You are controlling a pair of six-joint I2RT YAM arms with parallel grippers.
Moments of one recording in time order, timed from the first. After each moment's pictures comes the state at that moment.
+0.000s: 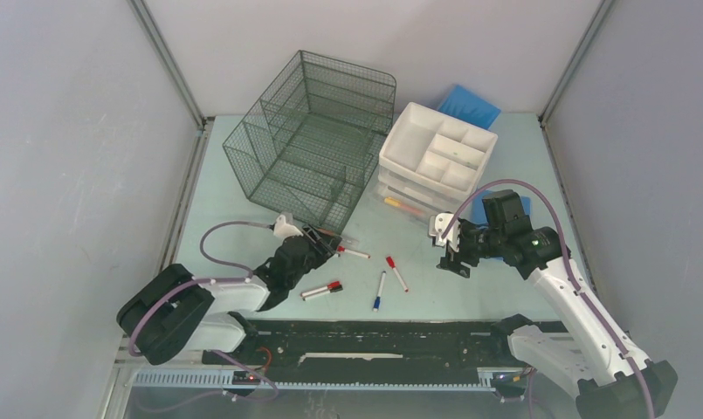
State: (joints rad) left arm -0.70 1.28 0.22 0.62 -0.29 -1.12; right arm 0.36 0.90 0.86 -0.86 -0.62 -0.95
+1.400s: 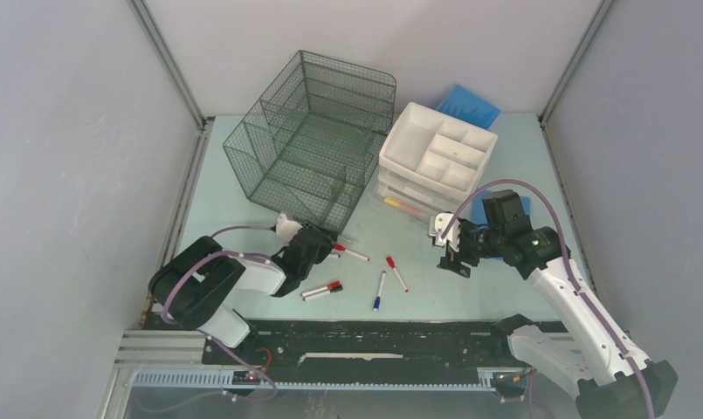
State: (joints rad) left arm -0.69 1.53 0.35 0.58 -0.42 -1.31; right arm 0.36 0.90 0.86 -0.86 -0.62 -0.95
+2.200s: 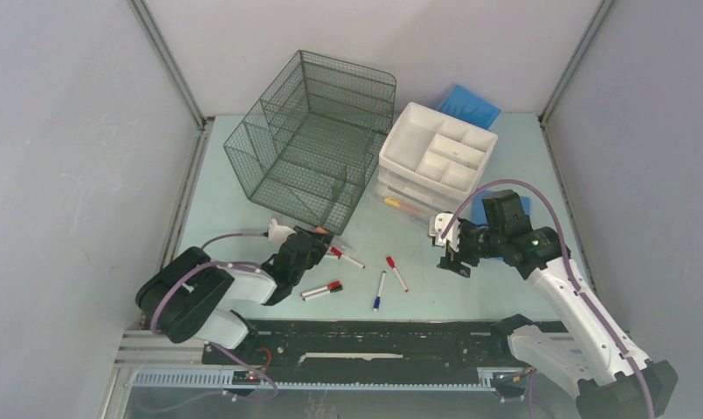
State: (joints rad) left arm -0.67 1.47 0.27 0.68 -0.38 -1.36; right arm 0.36 0.90 0.86 -0.86 -0.61 -0.95
